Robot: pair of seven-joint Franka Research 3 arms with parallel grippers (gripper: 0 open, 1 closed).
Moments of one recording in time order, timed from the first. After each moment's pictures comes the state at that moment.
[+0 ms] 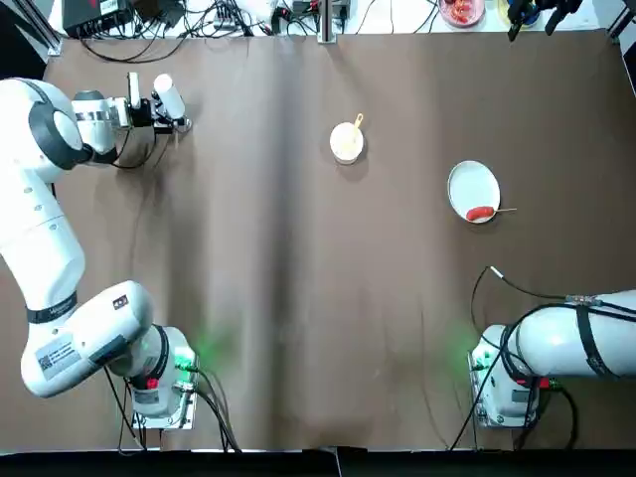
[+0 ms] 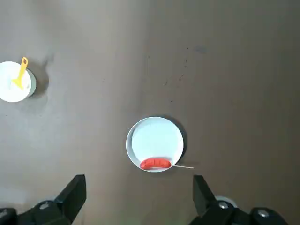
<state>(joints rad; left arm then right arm) 0.49 0.98 -0.13 -1.50 -1.22 1.79 2.38 0.15 -0.12 -0.05 -1.75 -0.01 1.63 -0.03</state>
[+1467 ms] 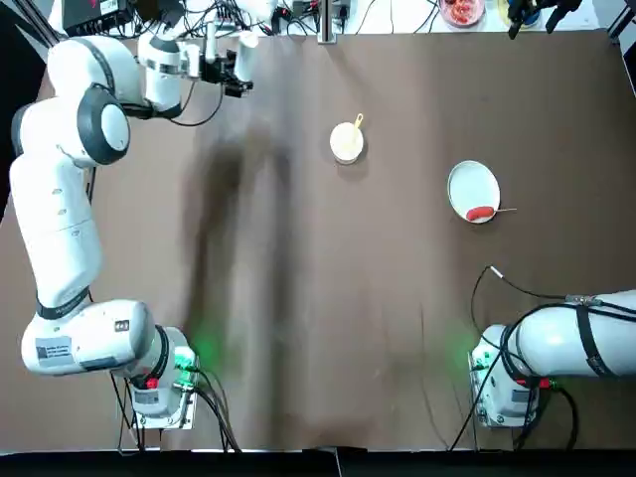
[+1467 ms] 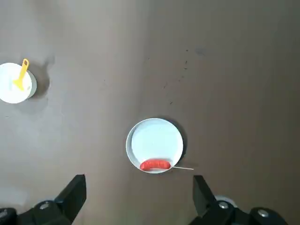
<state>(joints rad) 0.05 0.85 -0.18 -1.47 -1.22 2.03 2.12 0.15 -0.12 -0.05 -1.74 -0.01 1.63 -0.04</state>
